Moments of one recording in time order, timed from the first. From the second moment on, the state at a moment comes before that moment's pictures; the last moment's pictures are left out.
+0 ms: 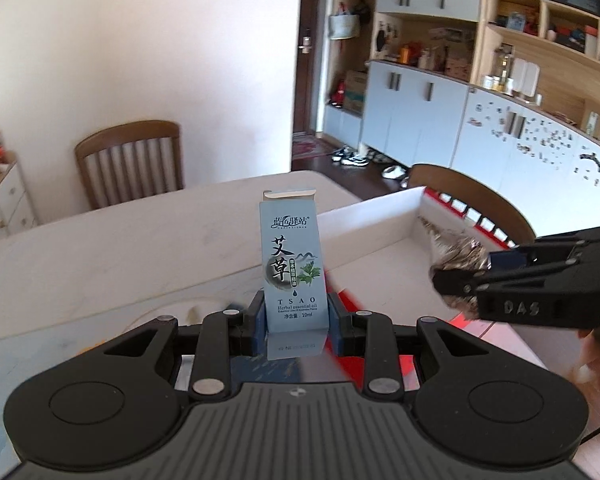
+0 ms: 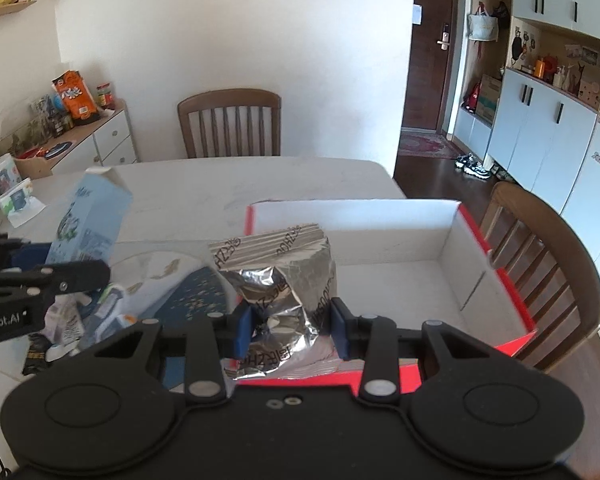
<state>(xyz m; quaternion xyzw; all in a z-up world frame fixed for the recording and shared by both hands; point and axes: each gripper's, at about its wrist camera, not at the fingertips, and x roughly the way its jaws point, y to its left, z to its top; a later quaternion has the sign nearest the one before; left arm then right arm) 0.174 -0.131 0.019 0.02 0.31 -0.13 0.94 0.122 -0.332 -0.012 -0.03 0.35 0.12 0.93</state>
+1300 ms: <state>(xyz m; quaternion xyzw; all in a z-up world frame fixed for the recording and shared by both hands) 0.345 -0.286 -0.089 0.15 0.52 -0.23 0.81 0.234 -0.425 -0.117 -0.06 0.48 0.08 0.87</state>
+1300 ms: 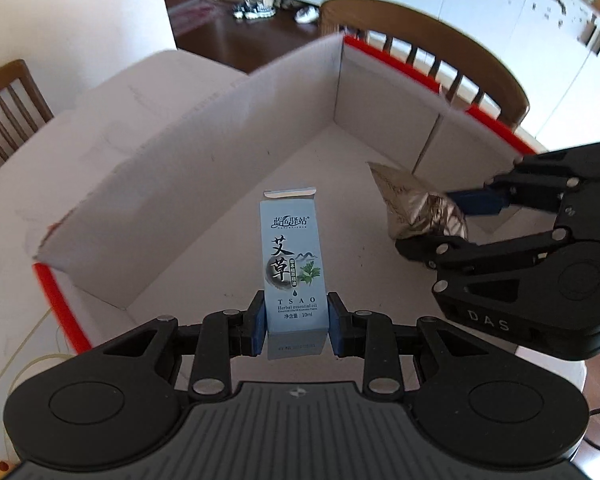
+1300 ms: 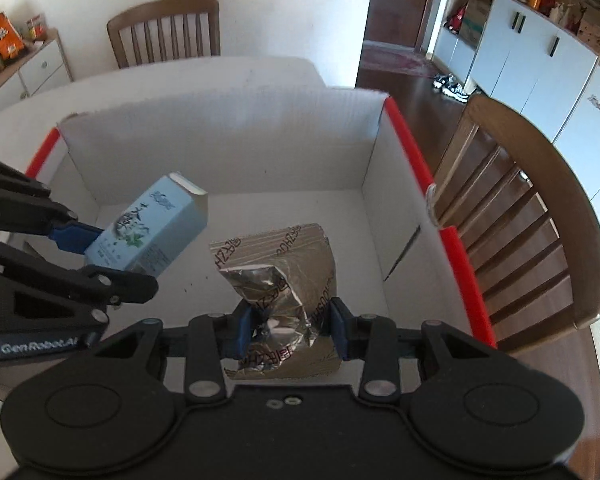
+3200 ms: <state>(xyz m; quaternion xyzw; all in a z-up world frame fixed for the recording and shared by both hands) 0.267 -0.253 -0.029 0.05 0.47 -0.23 0.85 0.200 -0.440 -0.057 -0.01 0.45 0.15 0.88</state>
